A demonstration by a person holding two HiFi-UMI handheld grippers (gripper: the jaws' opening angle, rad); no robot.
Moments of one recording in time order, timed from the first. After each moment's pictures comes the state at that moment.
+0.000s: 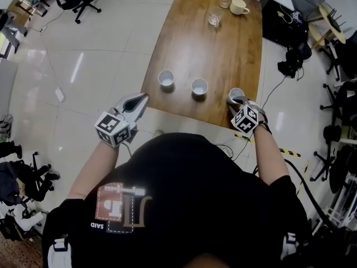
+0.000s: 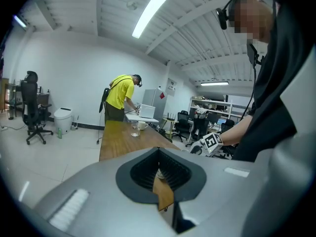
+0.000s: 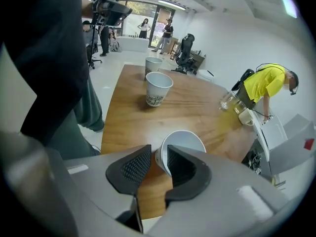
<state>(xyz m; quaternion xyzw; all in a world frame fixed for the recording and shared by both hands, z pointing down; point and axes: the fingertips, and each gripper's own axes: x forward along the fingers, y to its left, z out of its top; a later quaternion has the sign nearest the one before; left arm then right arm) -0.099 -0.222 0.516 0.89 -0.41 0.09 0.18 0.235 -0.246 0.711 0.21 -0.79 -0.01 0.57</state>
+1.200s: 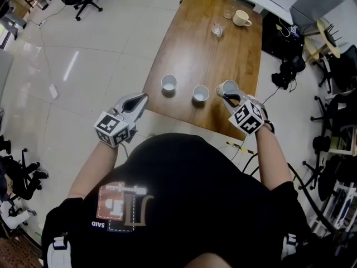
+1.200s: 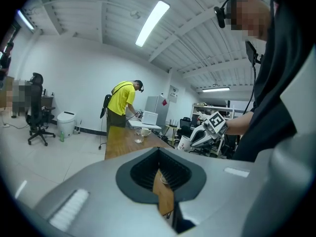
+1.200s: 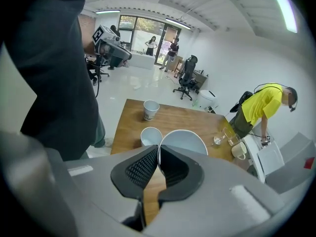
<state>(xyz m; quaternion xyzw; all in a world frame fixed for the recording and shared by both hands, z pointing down) -0.122 -0.226 0.506 0.88 -0.43 0.05 0.17 0.149 -0.274 0.577 0.19 -0.84 -0.06 0.50</state>
